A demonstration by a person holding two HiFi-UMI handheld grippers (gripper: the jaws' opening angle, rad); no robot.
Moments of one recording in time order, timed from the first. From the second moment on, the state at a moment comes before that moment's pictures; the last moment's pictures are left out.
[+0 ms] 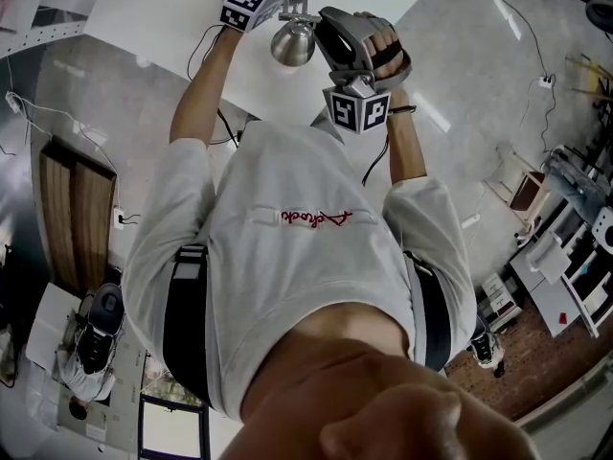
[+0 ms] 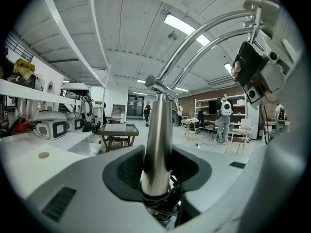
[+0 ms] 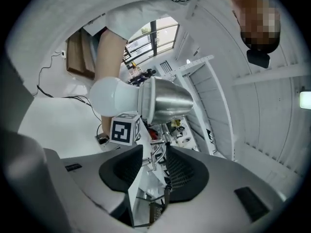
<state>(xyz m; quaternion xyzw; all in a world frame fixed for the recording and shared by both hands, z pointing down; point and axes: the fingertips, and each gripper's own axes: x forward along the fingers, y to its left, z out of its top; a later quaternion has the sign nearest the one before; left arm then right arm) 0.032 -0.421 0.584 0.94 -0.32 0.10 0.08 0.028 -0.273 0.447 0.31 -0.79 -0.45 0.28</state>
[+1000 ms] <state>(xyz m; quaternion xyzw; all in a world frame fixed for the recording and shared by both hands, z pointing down) 0.035 -0.420 0.584 0.94 -0.32 0.09 0.09 -0.005 -0.287 0.431 0.29 -0.75 -0.55 0.23</state>
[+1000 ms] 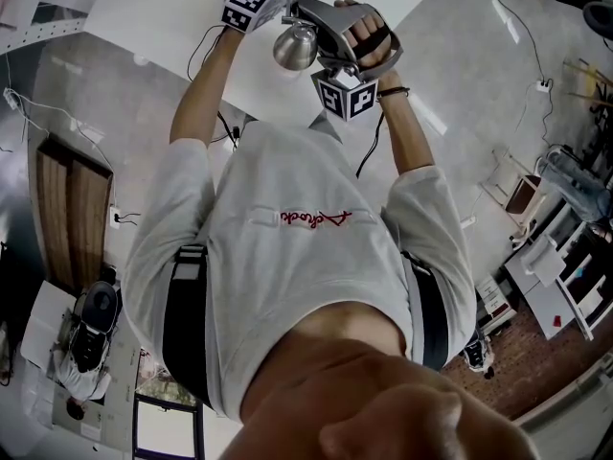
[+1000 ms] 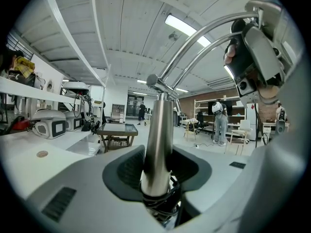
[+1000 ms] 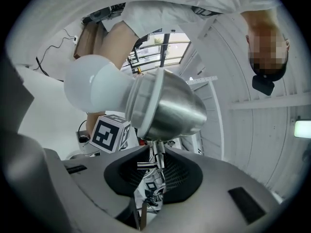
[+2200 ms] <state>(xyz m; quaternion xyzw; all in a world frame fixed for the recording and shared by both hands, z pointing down) 0.038 -0.418 0.585 0.94 -0.32 0.10 0.09 -0.004 -0.264 0.474 0.29 -0.73 -0.57 0.22</state>
